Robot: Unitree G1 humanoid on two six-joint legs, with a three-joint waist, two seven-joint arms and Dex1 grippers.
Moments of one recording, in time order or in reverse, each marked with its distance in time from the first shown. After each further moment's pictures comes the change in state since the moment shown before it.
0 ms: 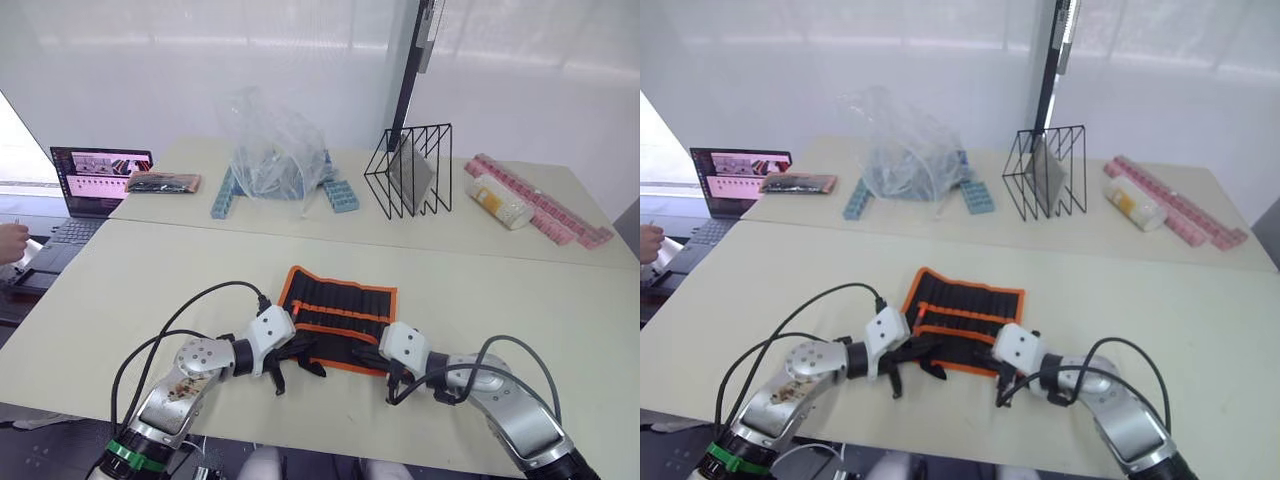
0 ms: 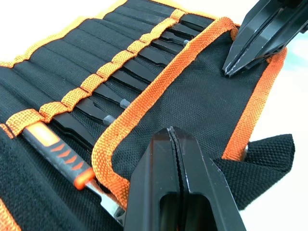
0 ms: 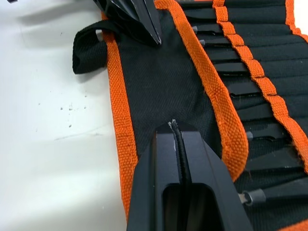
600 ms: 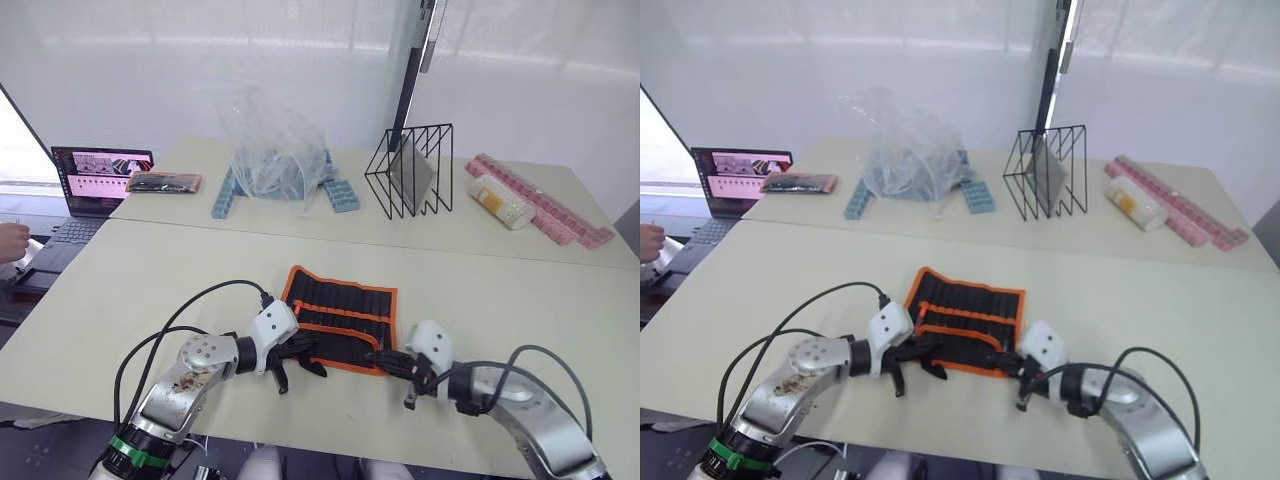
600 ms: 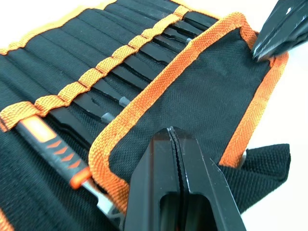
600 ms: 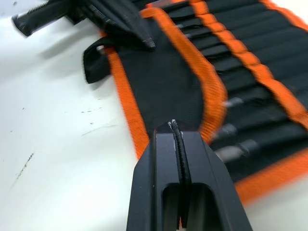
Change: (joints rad) left arm -0.043 -0.016 -0.010 -0.044 -0.022 0.157 0.007; right arm 0.109 0.008 -0.210 -0.119 0.251 0.192 0.006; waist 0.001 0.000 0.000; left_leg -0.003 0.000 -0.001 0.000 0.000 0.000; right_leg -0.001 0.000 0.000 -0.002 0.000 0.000
